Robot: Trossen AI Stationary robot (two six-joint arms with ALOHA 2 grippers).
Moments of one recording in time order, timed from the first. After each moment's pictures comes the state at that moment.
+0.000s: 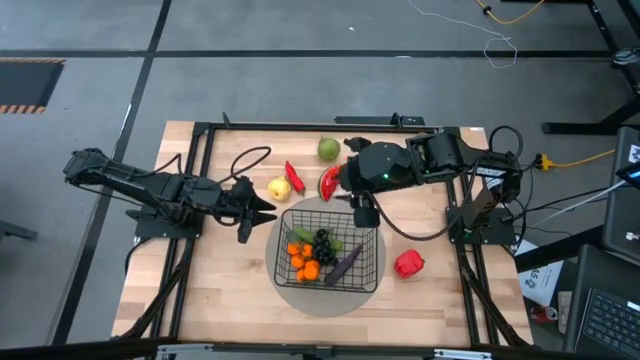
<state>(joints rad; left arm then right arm) -0.24 0.83 0.67 -0.14 -0.29 -0.54 0.15 1.78 2.27 -1.24 0.19 -0.07</state>
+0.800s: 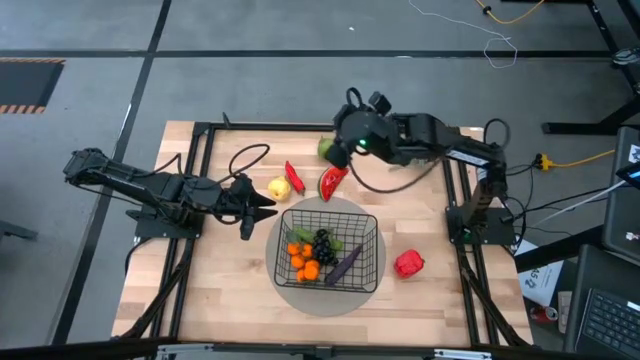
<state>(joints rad) -0.24 0.83 0.67 -0.15 -0.36 -0.54 -0.03 1.84 2.27 -1.16 0.73 0.16</state>
